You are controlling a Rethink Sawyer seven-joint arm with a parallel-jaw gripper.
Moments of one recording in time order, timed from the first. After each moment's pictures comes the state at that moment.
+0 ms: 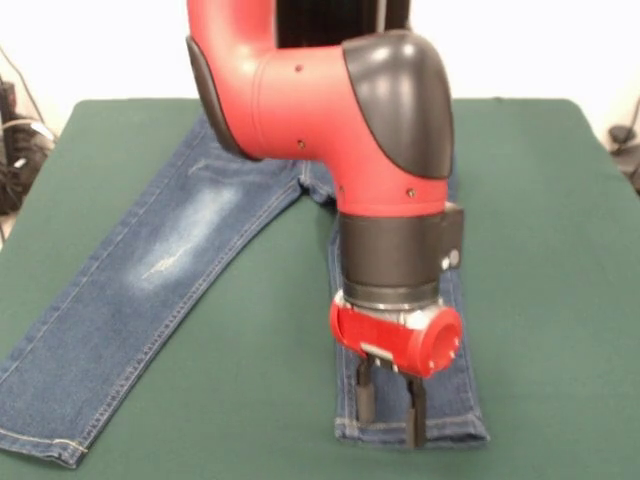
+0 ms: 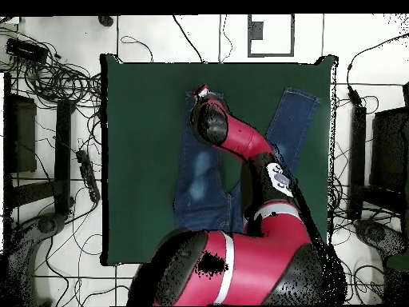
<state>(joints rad) -0.21 -0.20 0.12 1.25 0.25 0.03 2.12</state>
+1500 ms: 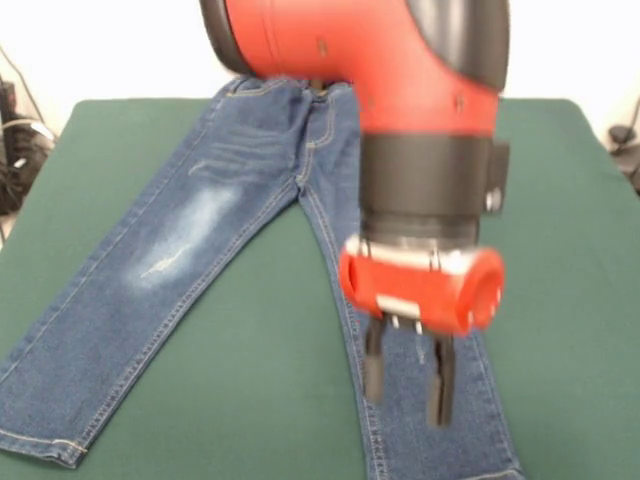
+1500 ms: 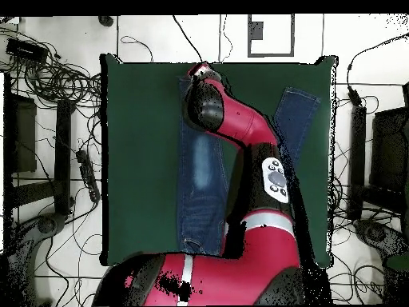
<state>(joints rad) -0.11 -0.33 -0.02 1.21 0.32 0.13 2.12</state>
